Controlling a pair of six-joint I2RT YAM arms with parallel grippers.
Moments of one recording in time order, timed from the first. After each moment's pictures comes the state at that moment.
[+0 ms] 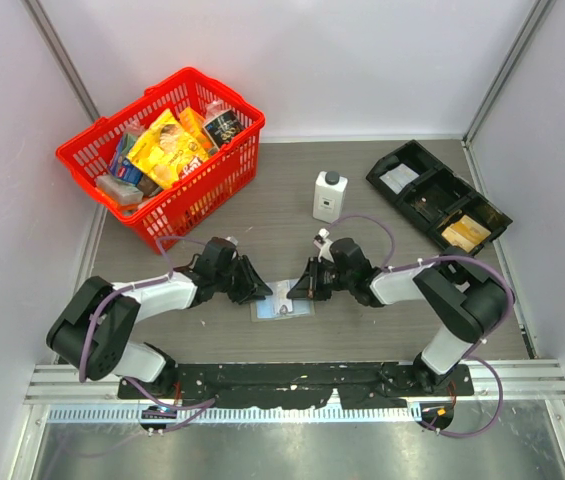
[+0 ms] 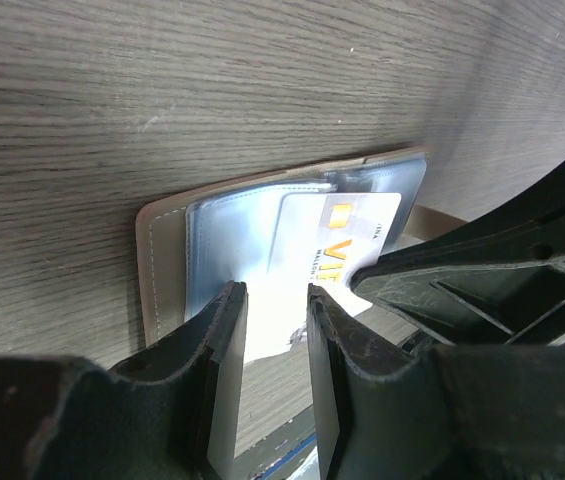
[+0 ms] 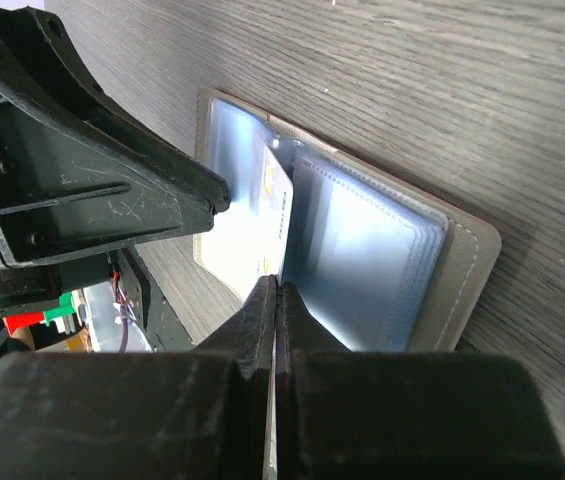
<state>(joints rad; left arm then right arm) -0.56 1.42 0.53 0.03 0.31 -1.05 0.67 1.66 0.54 0.49 -0.50 0.87</state>
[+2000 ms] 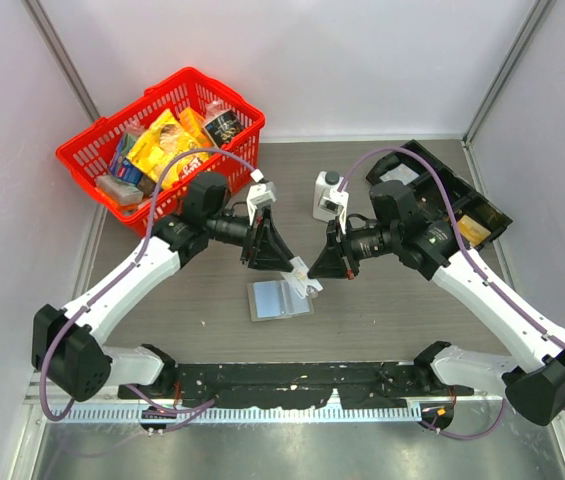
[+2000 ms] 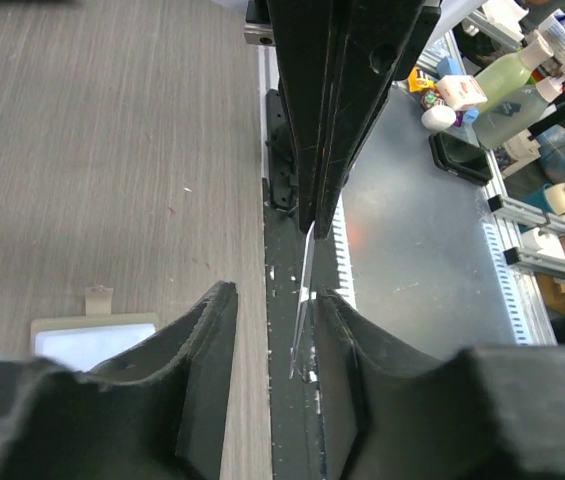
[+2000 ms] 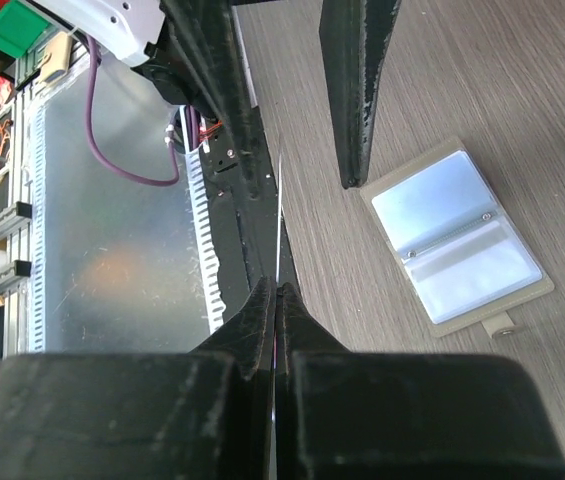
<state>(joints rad) -0.55 1.29 1.10 -0.28 1.14 -0.06 0.59 1.13 1.12 -0.61 -0.86 0.02</state>
